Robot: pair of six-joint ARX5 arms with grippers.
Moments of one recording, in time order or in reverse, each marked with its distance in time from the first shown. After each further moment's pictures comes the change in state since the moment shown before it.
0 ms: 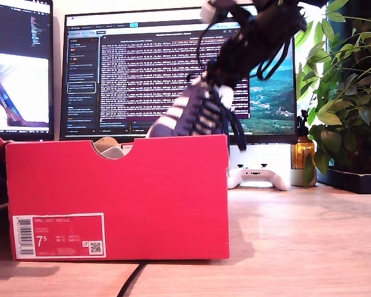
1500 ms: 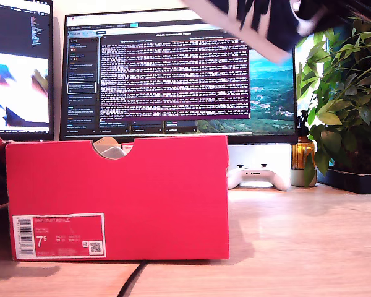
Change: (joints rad) left arm 0.000 0.000 0.000 0.000 0.000 0.000; right arm -0.264 -0.377 0.000 -0.340 -0.095 0.772
